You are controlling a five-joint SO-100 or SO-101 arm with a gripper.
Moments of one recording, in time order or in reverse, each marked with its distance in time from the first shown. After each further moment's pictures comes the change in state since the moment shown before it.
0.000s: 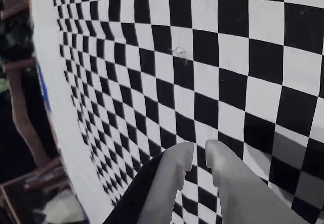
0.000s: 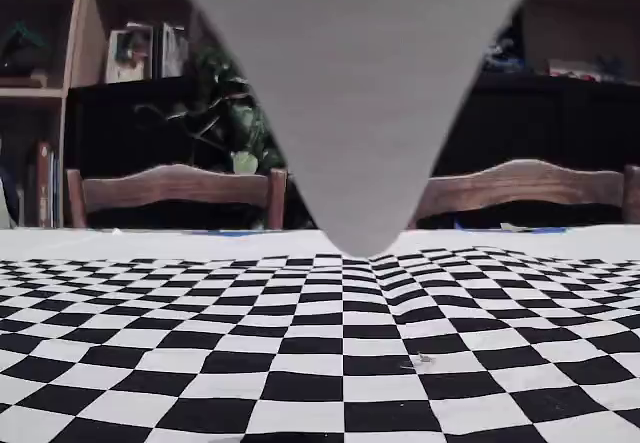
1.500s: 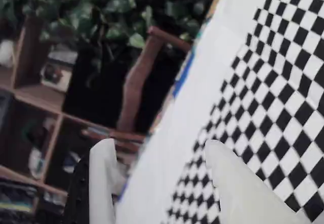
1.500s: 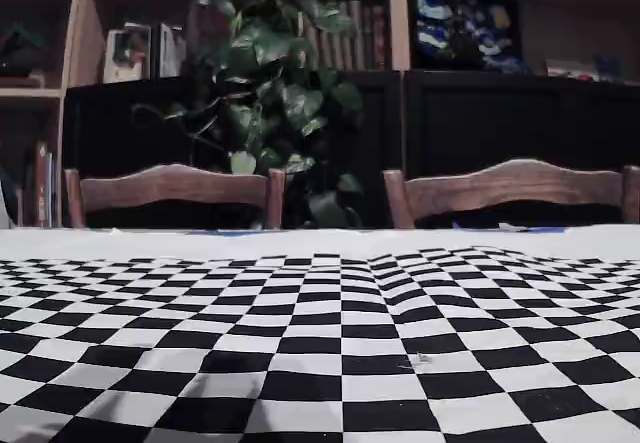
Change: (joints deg) arm 0.2 -3.8 0.0 -37.1 -31.8
